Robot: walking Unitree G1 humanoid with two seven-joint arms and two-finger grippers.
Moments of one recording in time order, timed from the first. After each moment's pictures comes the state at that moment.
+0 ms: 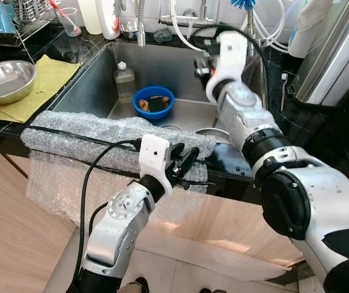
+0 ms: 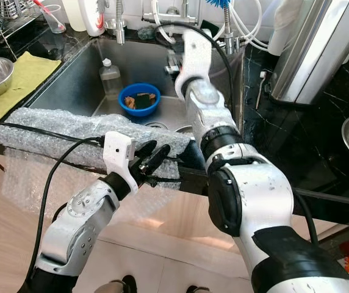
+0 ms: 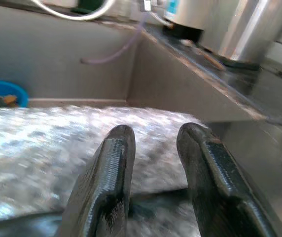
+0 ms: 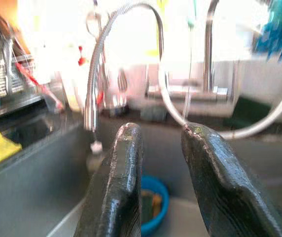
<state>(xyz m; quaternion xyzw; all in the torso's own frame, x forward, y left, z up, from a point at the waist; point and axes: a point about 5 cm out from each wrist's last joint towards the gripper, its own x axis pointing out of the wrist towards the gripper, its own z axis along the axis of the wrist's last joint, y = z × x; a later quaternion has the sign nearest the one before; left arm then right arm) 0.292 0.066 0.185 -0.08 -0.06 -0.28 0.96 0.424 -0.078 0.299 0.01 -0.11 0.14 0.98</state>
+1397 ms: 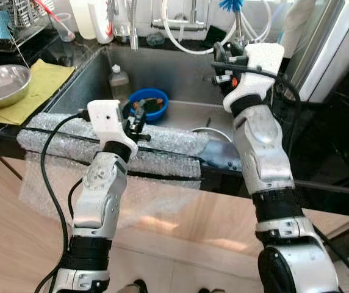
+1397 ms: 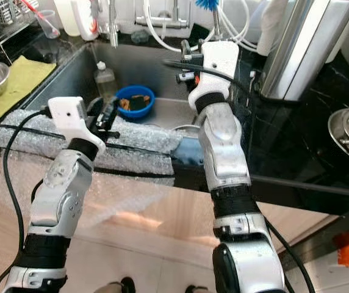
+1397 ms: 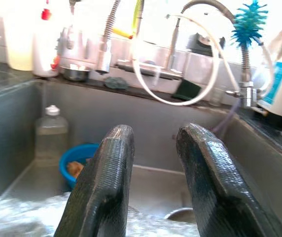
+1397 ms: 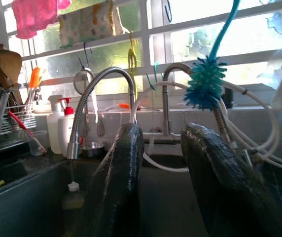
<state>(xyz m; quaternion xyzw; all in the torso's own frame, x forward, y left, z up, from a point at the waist) 0.325 0.128 0.218 -0.10 -0.18 -0.09 0.98 0.360 -0.105 0.267 0.01 -0.22 0.10 0.97</state>
